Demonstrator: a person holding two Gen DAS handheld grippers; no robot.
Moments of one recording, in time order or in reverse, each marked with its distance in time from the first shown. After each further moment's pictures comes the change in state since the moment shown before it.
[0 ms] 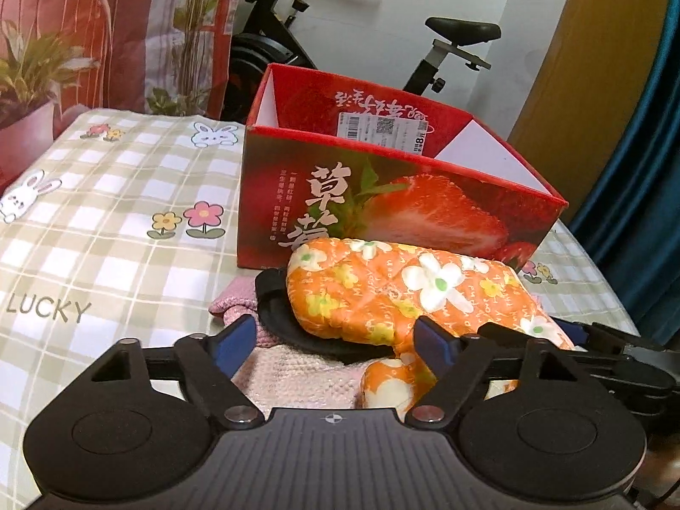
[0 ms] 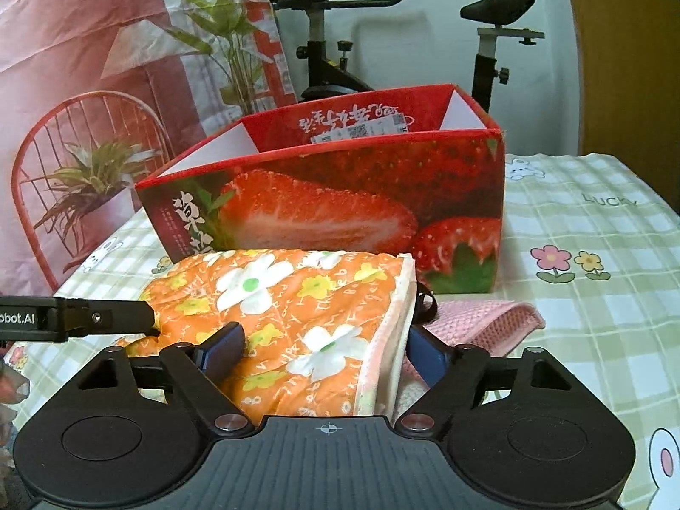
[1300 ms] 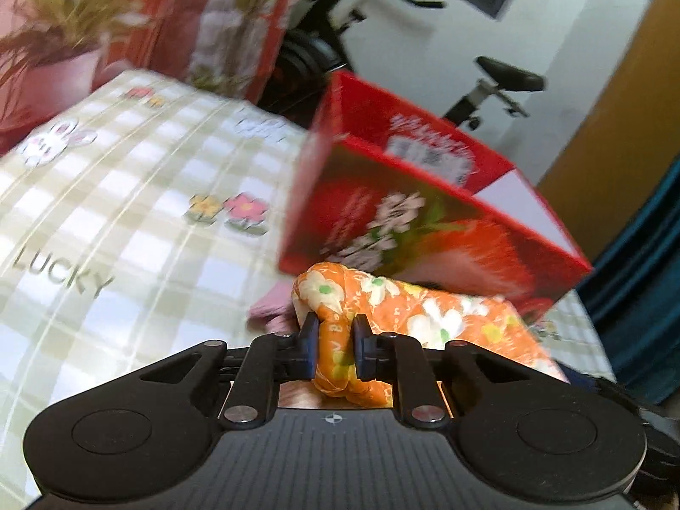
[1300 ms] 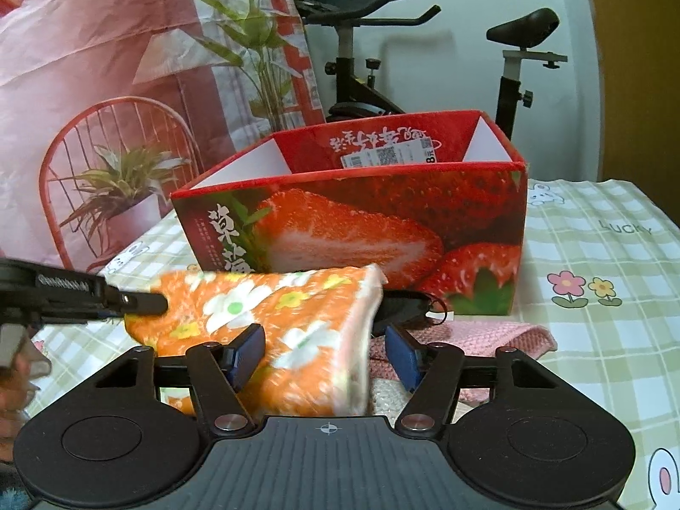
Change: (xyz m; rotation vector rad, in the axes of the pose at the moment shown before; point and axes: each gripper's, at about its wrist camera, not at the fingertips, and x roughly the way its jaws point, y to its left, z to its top) left arm 0.009 0.044 0.002 -0.212 -0.022 -0.008; right arm -0.016 0.010 0.004 -0.051 -0.050 0.056
